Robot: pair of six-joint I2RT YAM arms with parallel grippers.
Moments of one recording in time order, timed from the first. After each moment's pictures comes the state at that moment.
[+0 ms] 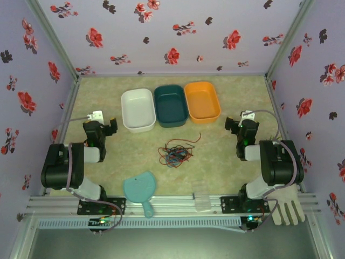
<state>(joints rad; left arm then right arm) 0.00 1.54 0.37 0.81 -0.15 -0.02 0.02 1.55 0.37 0.80 0.16 0.09</state>
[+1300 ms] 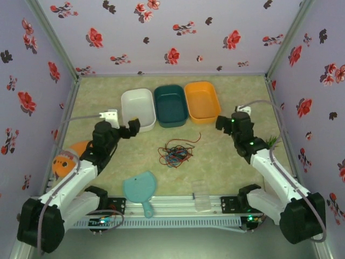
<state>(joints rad) -0.42 0.95 0.48 0.14 -0.07 -0.33 0.37 0.99 0.67 -0.31 0.30 0.40</state>
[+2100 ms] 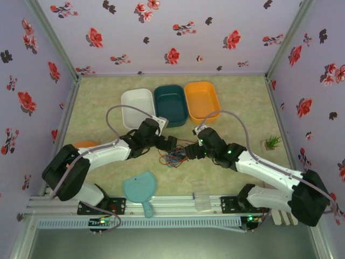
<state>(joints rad) -0.79 1.49 0.76 0.00 0.01 -0.33 0.83 1.12 0.66 -0.37 0.13 0.33</state>
